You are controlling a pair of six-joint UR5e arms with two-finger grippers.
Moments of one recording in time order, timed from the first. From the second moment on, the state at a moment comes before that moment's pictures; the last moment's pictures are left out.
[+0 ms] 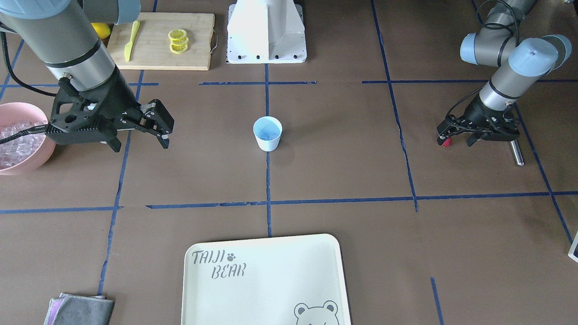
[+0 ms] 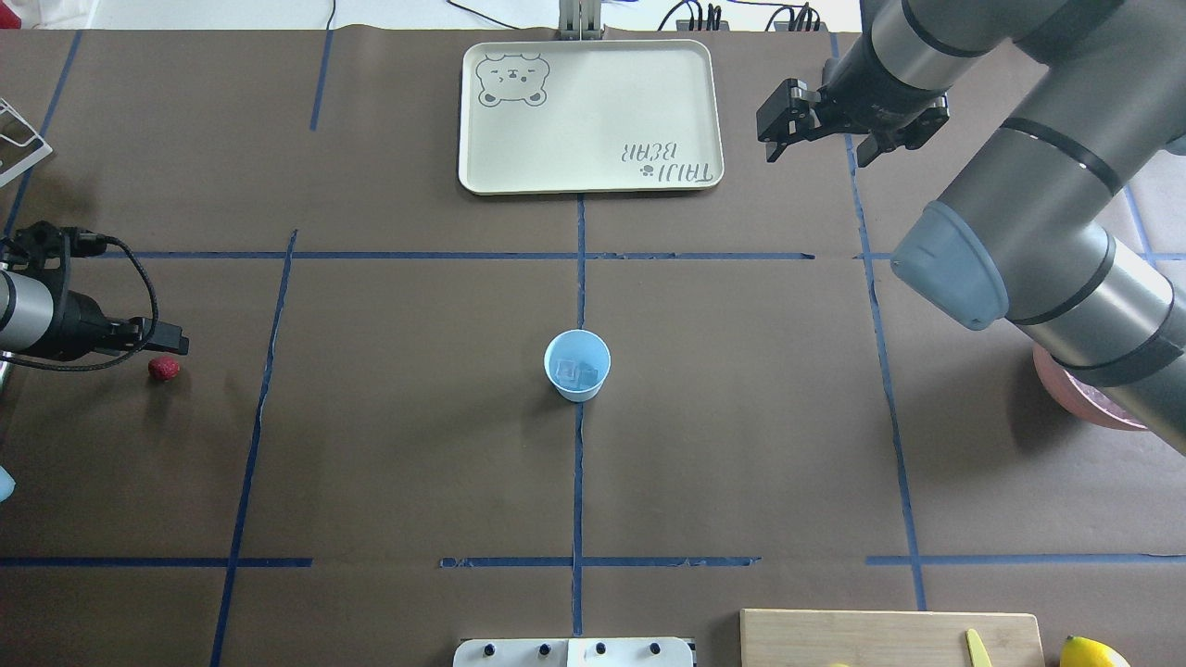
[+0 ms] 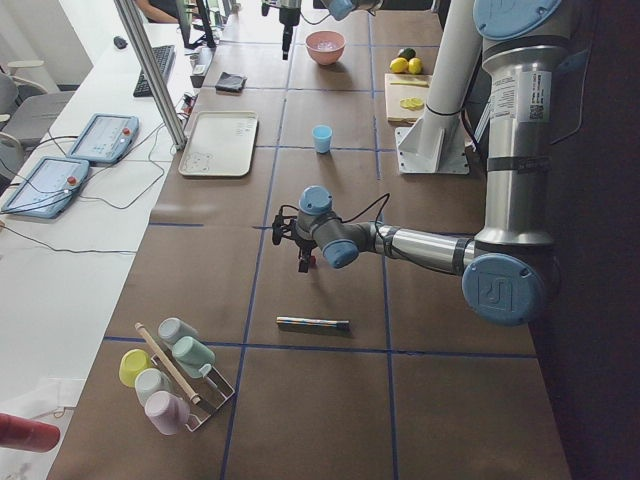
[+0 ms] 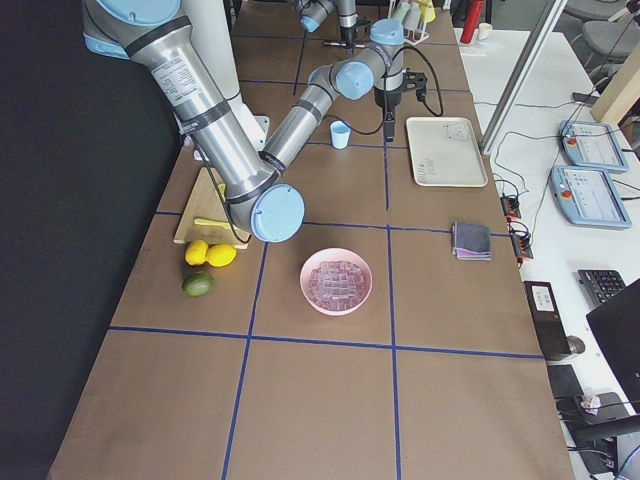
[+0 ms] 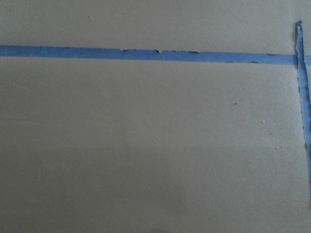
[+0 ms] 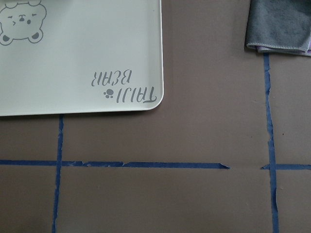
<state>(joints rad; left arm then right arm) -0.84 -1.53 -1.65 -2.33 -2.06 -0.99 0.94 -0.97 1.89 -1.75 2.10 0.92</state>
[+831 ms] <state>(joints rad) -0.82 -1.53 -1.66 -2.33 -2.05 -0.99 0.96 -1.00 1.91 -1.75 2.10 0.91</state>
